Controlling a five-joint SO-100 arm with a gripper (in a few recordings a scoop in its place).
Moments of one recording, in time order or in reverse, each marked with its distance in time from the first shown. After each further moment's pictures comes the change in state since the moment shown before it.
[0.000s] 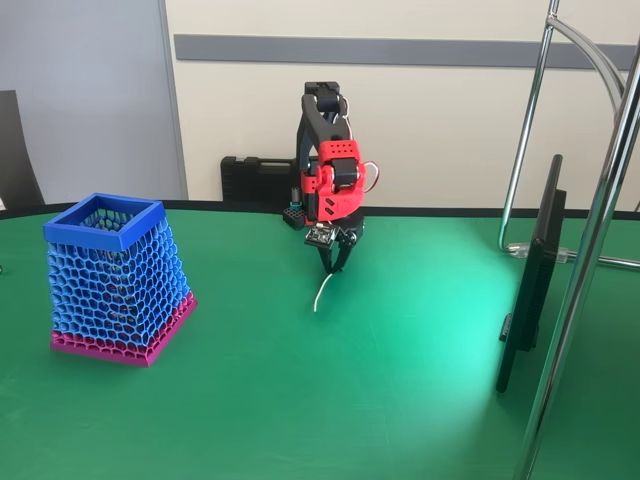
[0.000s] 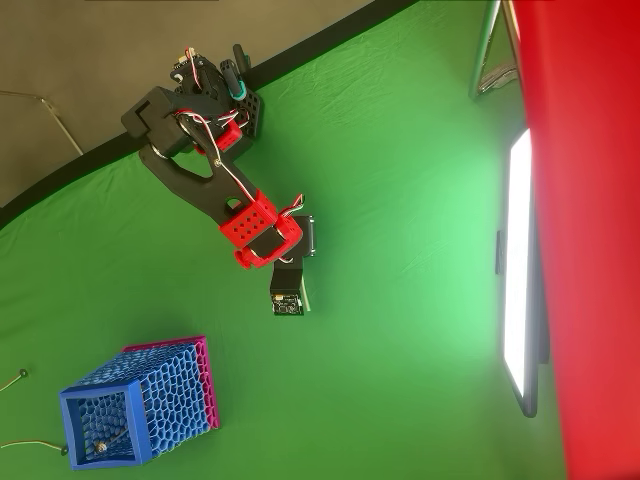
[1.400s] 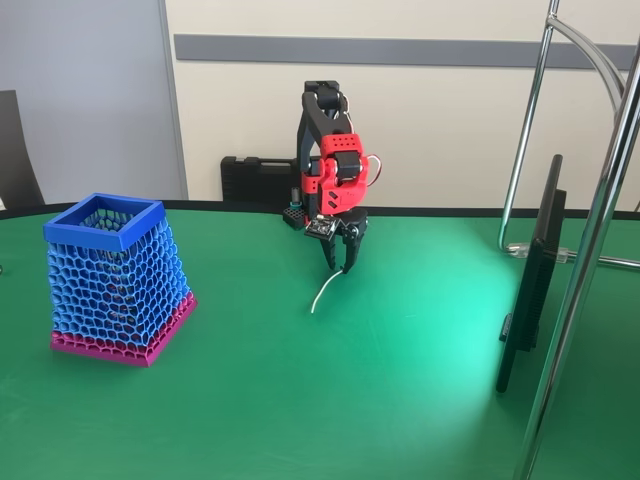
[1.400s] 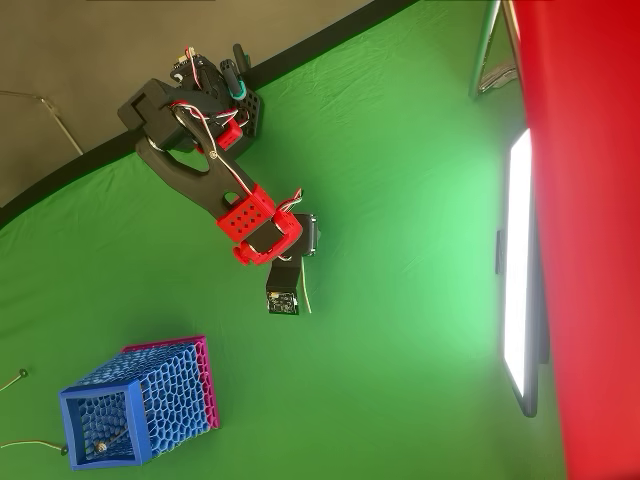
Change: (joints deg) arm -1.2 3.2 1.8 1.7 3.8
